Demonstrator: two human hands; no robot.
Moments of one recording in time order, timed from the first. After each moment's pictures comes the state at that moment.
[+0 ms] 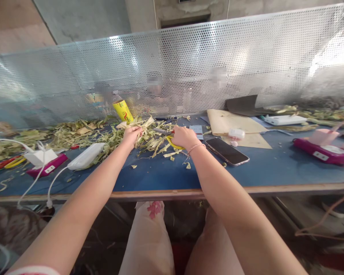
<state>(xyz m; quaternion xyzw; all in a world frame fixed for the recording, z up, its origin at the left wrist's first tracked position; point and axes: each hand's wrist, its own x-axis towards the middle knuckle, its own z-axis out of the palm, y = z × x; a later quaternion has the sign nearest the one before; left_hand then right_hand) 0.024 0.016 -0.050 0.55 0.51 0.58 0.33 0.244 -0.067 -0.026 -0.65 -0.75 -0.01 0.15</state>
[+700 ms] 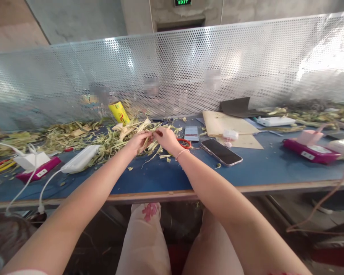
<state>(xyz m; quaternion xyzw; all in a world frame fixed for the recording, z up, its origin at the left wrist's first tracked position) 0.067 -0.030 -0.037 0.48 0.36 0.50 0.62 0.207 -0.058 -0.042 -0.48 -0.74 0.12 0.45</state>
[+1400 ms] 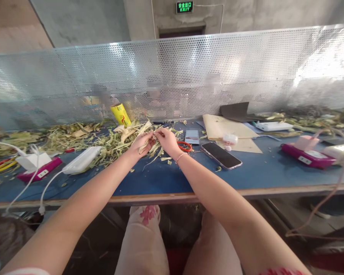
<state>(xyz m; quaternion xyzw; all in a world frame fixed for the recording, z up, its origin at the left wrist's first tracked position) 0.082 -0.045 -0.029 0.42 0.29 0.55 0.66 0.198 -0.052 -0.048 -0.37 -0.65 0.27 0.60</state>
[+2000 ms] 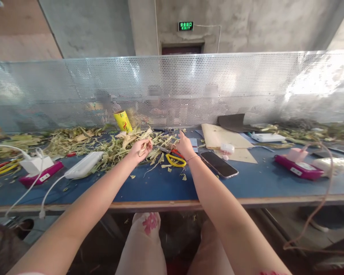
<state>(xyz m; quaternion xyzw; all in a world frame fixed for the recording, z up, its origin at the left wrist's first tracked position) 0.064 -0.033 -0.025 0.32 0.32 0.57 0.68 0.257 -0.032 -0.046 -0.63 -0.65 0.09 0.42</state>
